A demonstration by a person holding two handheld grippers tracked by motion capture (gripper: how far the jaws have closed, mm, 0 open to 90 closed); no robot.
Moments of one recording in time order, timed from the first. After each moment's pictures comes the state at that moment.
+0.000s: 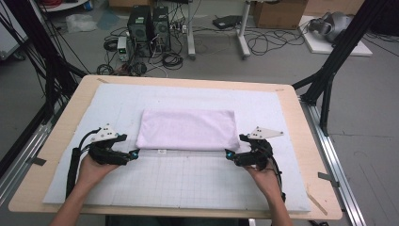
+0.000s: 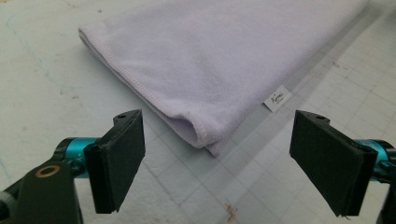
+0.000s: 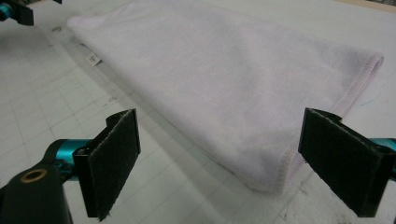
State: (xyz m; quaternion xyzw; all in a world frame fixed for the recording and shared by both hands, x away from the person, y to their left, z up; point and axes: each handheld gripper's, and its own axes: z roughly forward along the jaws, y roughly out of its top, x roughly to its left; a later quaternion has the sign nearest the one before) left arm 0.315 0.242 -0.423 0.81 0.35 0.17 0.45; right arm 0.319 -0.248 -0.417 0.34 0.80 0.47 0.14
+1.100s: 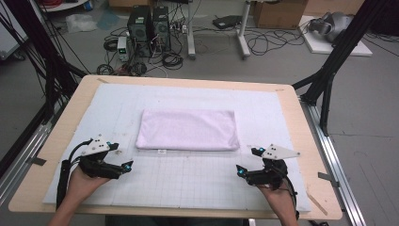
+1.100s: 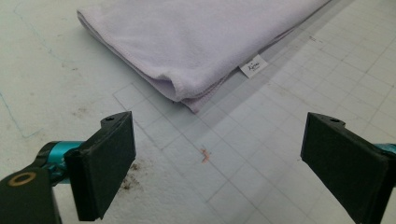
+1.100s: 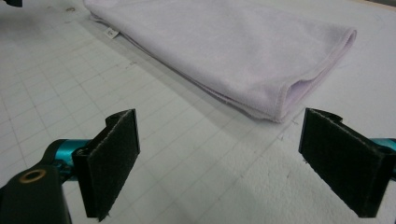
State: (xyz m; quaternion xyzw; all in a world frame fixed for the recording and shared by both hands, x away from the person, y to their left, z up) left arm 0.277 0.251 -0.422 0.81 0.34 0.18 0.44; right arm 0.263 -0.278 -0.418 0.35 0.80 0.47 0.17
